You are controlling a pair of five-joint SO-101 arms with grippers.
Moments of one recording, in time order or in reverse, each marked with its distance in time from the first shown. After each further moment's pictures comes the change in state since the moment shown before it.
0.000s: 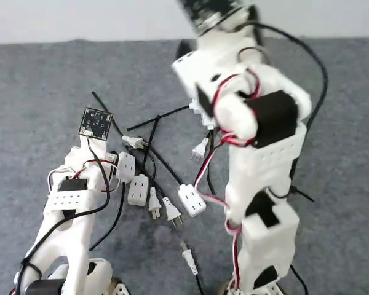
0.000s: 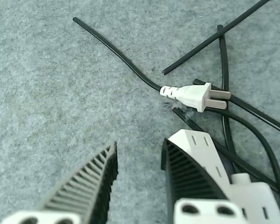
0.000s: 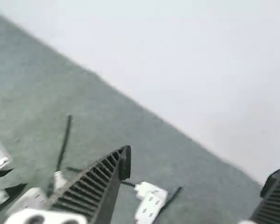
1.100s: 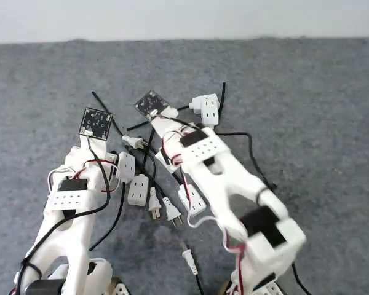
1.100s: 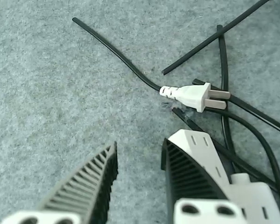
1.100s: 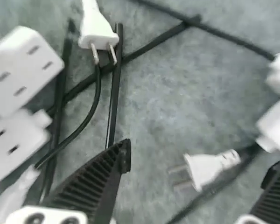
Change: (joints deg) left arm 0.1 0.0 0.0 0.0 0.0; right arm -4.7 -7.6 101.4 -55.6 0.0
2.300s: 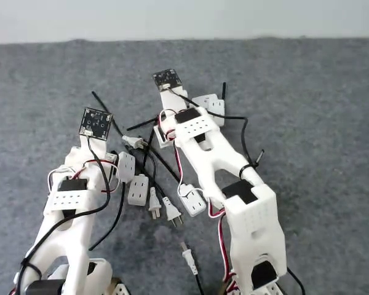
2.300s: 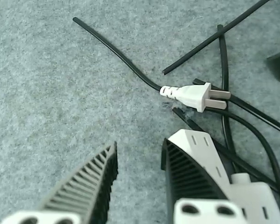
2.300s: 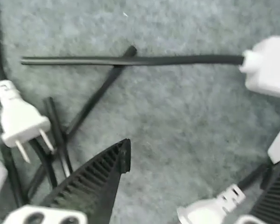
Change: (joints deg) left arm -0.1 0.0 0.0 0.0 -0.1; right arm 3.5 23.8 -28.8 5.8 -20.7
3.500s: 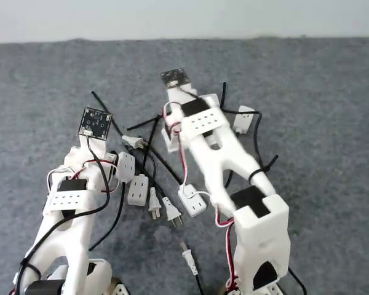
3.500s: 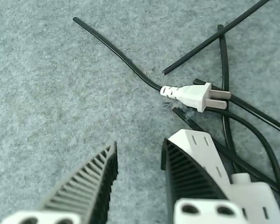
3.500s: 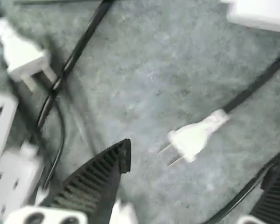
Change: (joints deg) left arm 0.0 0.0 0.0 0.0 0.0; right arm 0.4 -8.8 0.0 19.7 -0.1
